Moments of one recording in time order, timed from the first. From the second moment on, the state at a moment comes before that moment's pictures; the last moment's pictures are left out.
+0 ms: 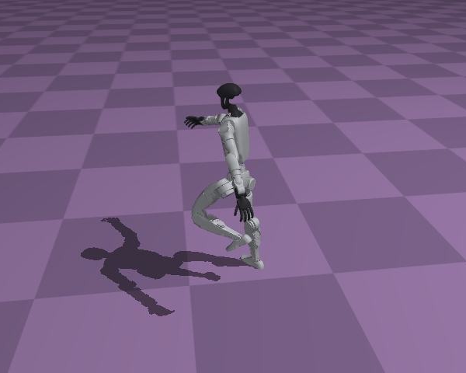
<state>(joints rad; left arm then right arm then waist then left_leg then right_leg) 0.40 0.61 0.26 1.50 -0.50 0.06 0.04 -1.00 -0.69 0.31 1.23 0.18 0.07 -0.09 0.21 -0.19 0.03 -0.81 0.05 0.36 1.87 -0.57 0.15 0.00 -0.24 -0.21 -0.02 -0.12 0.07</state>
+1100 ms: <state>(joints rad) -0.45 0.32 -0.18 1.04 -0.71 0.02 -0.04 -0.01 -0.20 0.44 1.44 -0.14 0.19 0.16 -0.14 -0.13 0.14 0.25 -0.13 0.01 0.57 -0.19 0.06 0.01 -0.23 -0.23 -0.07 0.00 0.19</state>
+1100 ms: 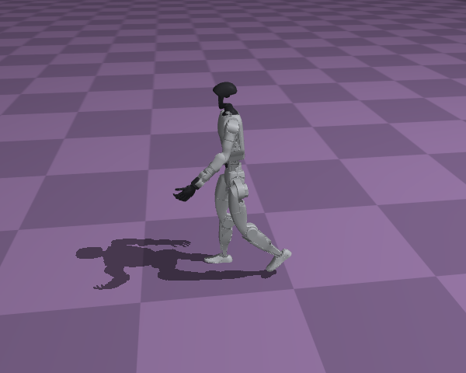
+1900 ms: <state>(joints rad) -0.74 0.39 -0.31 1.22 -0.36 0.10 -0.05 0.04 -0.21 0.44 1.37 -0.28 0.12 0.19 -0.07 0.04 0.07 0.00 0.09 0.21 0.05 -0.33 -0.01 -0.52 -0.06 -0.19 1.70 -0.28 0.03</state>
